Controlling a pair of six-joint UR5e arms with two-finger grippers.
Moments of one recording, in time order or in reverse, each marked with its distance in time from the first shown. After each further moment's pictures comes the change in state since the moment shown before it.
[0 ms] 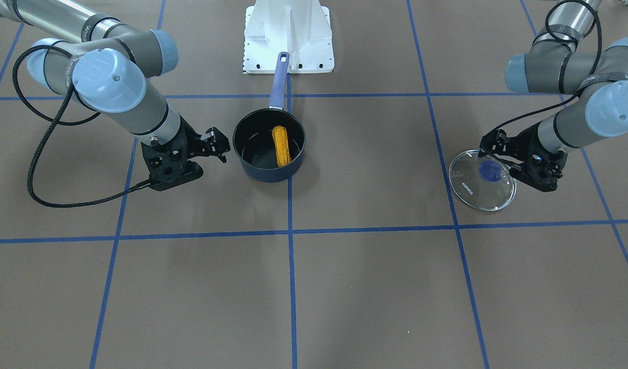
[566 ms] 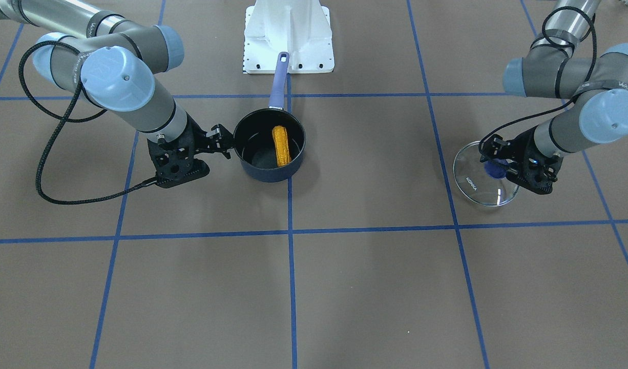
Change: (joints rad) left arm 0.046 -0.002 0.045 -0.007 -0.004 0.003; right arm -0.016 0.041 0.005 -0.087 0.015 -0.005
